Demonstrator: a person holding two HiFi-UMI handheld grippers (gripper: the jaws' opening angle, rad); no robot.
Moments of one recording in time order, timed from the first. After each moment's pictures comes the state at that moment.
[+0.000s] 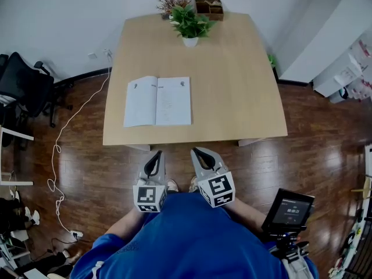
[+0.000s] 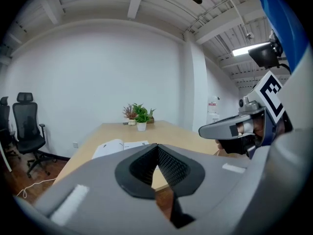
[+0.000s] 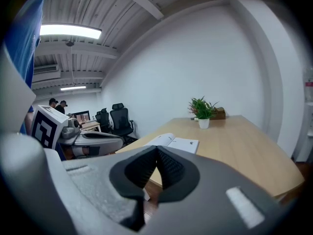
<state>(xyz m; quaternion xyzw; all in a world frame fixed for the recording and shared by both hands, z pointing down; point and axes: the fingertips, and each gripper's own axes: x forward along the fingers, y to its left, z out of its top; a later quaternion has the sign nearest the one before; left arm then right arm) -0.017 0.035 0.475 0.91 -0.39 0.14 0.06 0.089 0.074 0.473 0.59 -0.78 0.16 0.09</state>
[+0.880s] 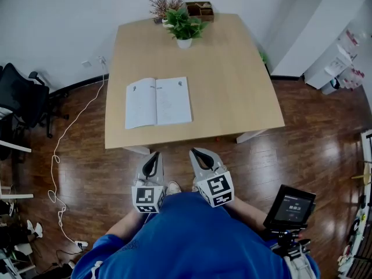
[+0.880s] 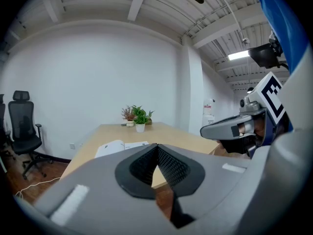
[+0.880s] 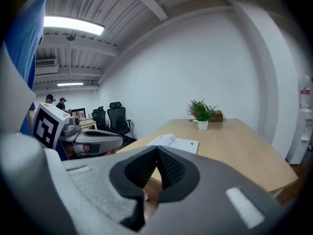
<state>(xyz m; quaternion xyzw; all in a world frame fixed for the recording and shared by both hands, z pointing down) -0.064 0.054 0.471 0.92 -0.36 0.14 0.07 0.041 0.098 0.461 0.62 -0.77 0.15 0.11</state>
